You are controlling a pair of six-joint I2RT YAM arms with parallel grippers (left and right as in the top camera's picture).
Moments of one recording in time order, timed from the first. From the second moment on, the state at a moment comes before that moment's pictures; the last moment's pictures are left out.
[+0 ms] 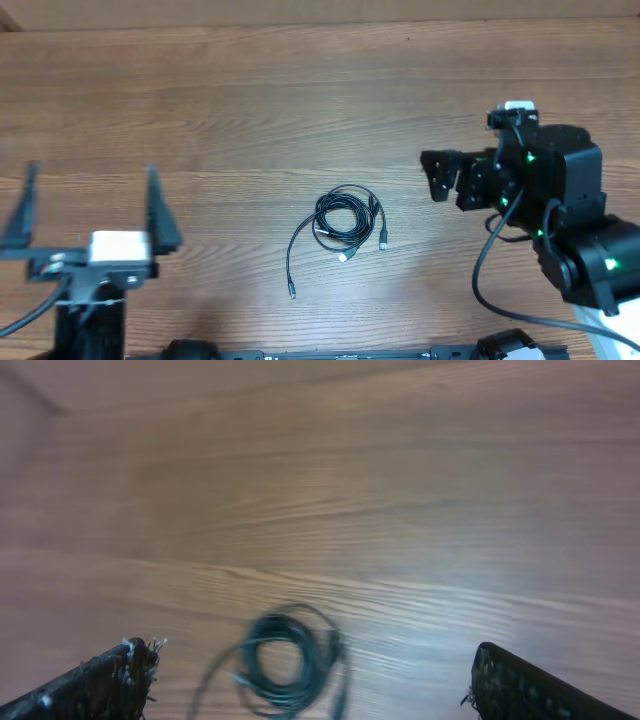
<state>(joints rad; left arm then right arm) -0.10 0.48 1.12 -0.41 -0.03 0.55 0.28 1.03 1.27 -0.92 -0.16 0.28</state>
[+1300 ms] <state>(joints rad) -0.10 0.53 1.10 -0.40 0.01 0.33 0.29 1.12 1.83 -0.63 0.08 0.00</state>
